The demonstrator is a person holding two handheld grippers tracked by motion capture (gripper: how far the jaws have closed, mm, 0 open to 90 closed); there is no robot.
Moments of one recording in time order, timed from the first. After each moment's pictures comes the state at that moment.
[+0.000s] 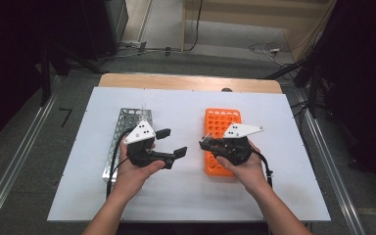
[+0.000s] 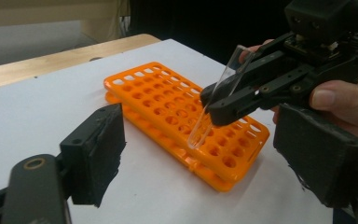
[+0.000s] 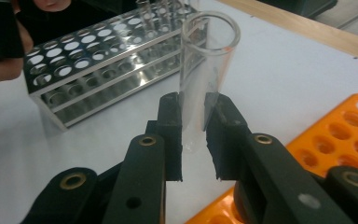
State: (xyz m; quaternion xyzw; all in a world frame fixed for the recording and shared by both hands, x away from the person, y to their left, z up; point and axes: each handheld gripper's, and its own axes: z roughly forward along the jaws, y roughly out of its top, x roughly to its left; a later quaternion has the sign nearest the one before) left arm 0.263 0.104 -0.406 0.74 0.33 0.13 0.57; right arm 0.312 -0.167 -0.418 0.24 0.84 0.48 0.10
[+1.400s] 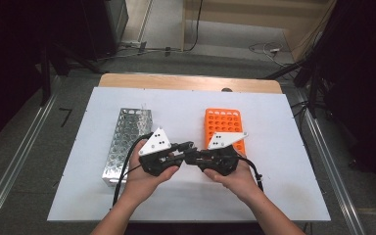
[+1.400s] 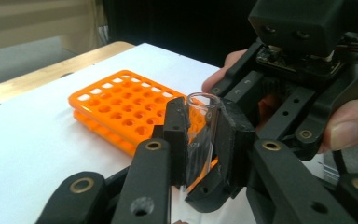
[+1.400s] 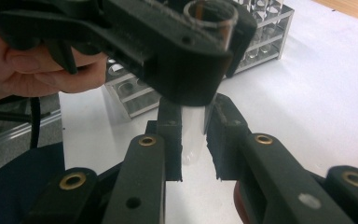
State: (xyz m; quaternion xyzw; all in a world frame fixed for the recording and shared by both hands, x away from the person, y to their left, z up) left arm 0.253 0.077 -0.409 0.76 0.27 0.15 0.57; right arm 0.290 -0.137 -0.419 0.18 0.86 0.48 0.03
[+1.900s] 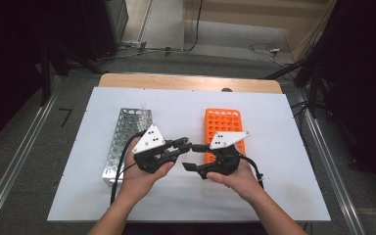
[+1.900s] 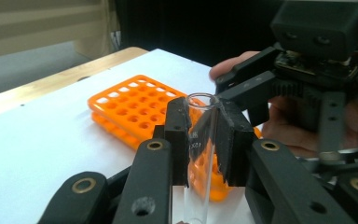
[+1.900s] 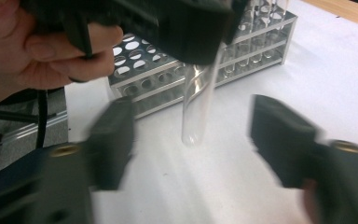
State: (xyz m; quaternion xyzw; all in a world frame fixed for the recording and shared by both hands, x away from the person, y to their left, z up) left arm 0.256 0.092 -0.405 0.74 0.29 0.17 0.58; right arm 0.292 -0.143 -0.417 0.17 0.86 0.49 0.02
